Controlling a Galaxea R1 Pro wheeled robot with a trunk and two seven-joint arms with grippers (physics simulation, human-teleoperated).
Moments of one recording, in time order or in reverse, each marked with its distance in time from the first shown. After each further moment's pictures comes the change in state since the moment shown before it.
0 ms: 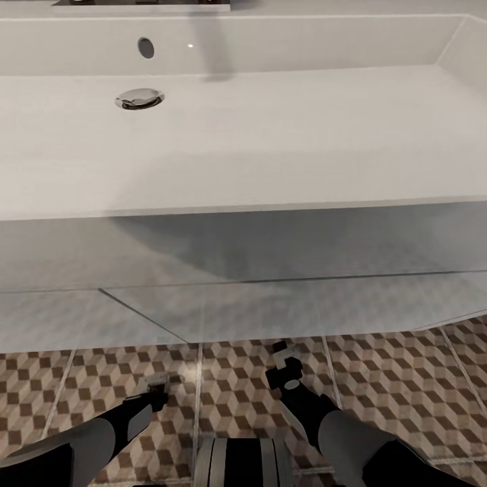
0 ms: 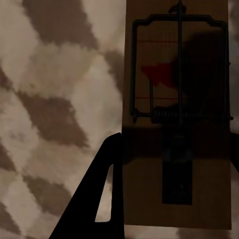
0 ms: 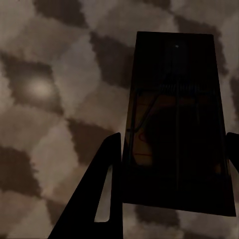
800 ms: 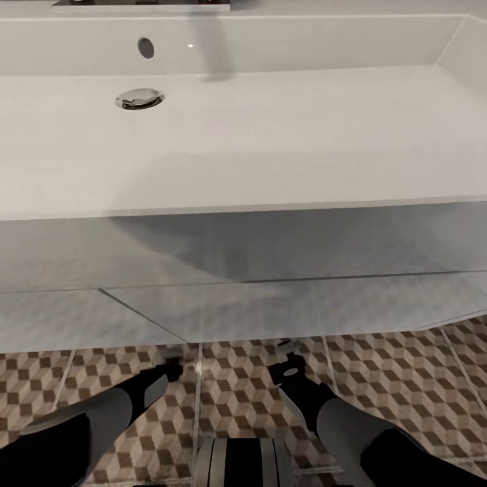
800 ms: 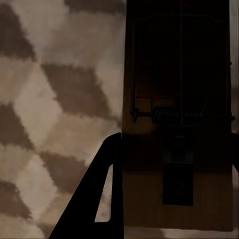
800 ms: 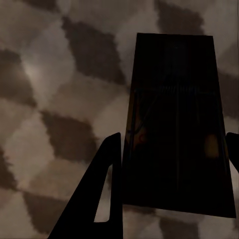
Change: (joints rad) left arm -0.114 -0.052 -0.002 -0.004 0.006 0.033 0.008; right arm -0.046 0.000 -0.007 -0.001 -0.011 0.148 -0.018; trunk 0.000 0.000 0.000
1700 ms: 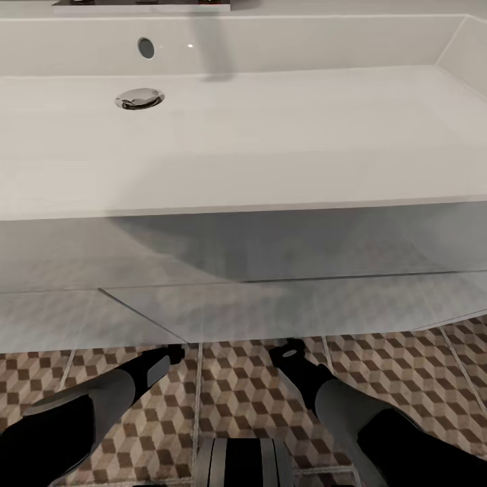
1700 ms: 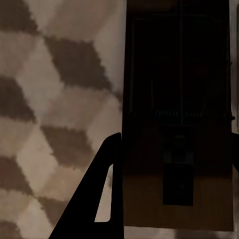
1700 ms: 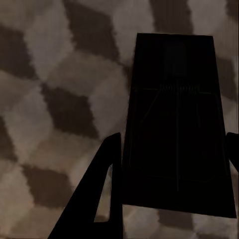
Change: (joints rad) left arm -0.078 -0.002 0.000 0.000 0.001 0.048 0.001; right arm -0.077 0.000 0.000 0.001 0.001 0.041 0.000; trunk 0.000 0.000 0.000
